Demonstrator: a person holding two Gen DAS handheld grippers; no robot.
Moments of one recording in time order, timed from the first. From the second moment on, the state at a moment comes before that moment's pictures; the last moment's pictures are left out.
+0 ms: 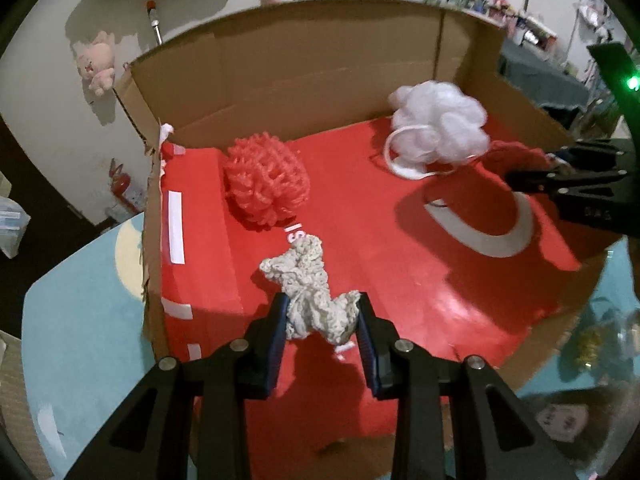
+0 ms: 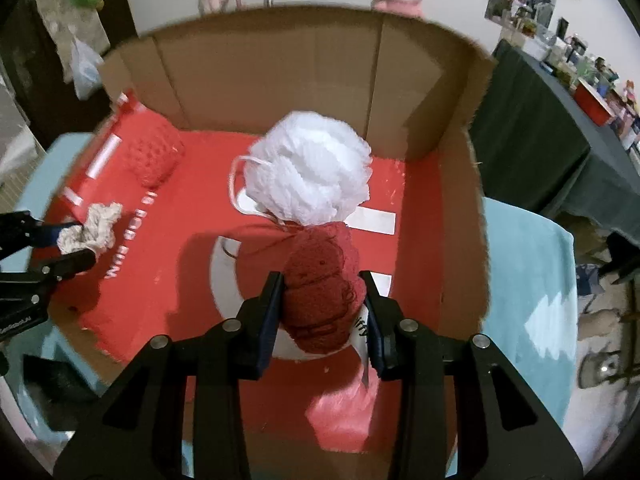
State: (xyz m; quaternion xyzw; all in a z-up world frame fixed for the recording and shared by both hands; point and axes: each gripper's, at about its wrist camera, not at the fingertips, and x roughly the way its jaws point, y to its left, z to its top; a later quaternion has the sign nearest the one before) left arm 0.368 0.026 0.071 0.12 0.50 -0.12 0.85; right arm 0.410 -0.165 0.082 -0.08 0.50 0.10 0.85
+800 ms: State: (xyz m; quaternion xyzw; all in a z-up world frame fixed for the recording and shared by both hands) left arm 0.379 0.021 0.060 0.15 0.50 -0.09 0.85; right arm 0.417 -0.161 0.048 -0.15 0.52 0.08 0.84
